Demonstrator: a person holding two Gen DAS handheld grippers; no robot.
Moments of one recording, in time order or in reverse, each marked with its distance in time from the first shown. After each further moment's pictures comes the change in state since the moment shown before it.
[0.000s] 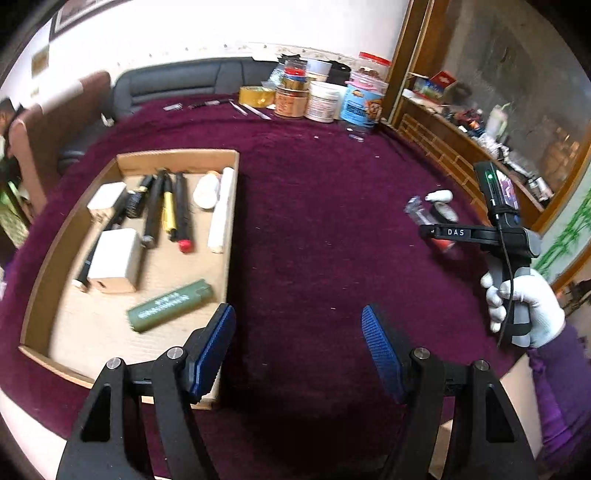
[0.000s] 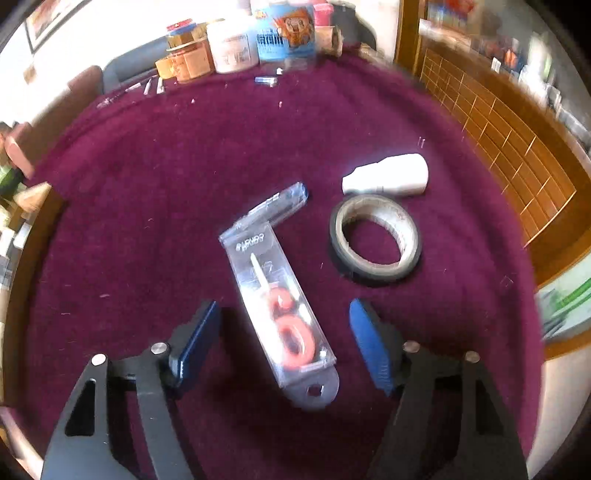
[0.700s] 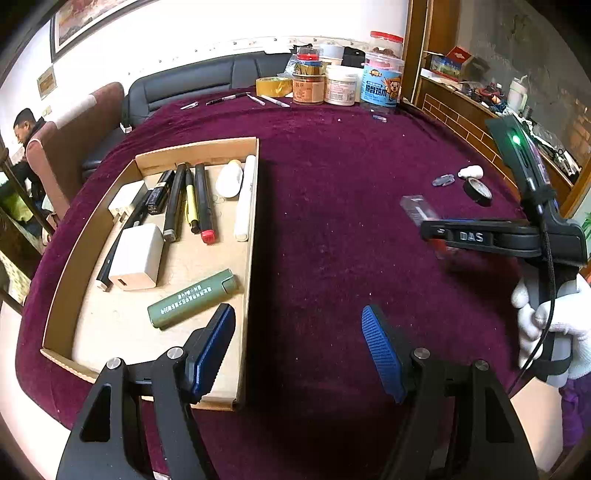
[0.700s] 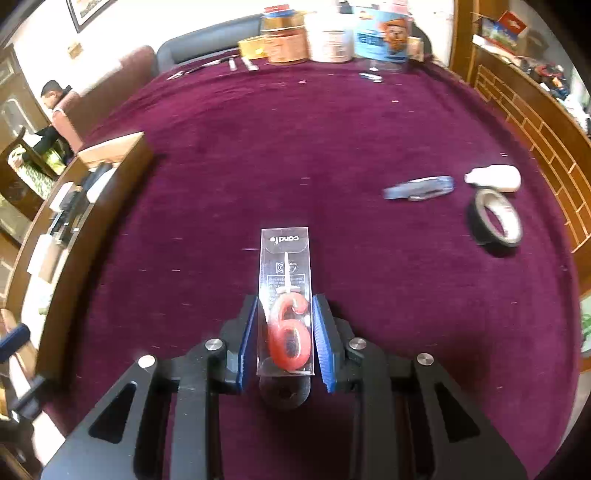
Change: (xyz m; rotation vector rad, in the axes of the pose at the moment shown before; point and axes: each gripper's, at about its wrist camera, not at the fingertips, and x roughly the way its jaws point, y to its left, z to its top) left arm 0.017 0.001 -0.008 0.058 0.047 0.116; right arm -0.025 0.087 -0.028 -0.063 0.035 0.211
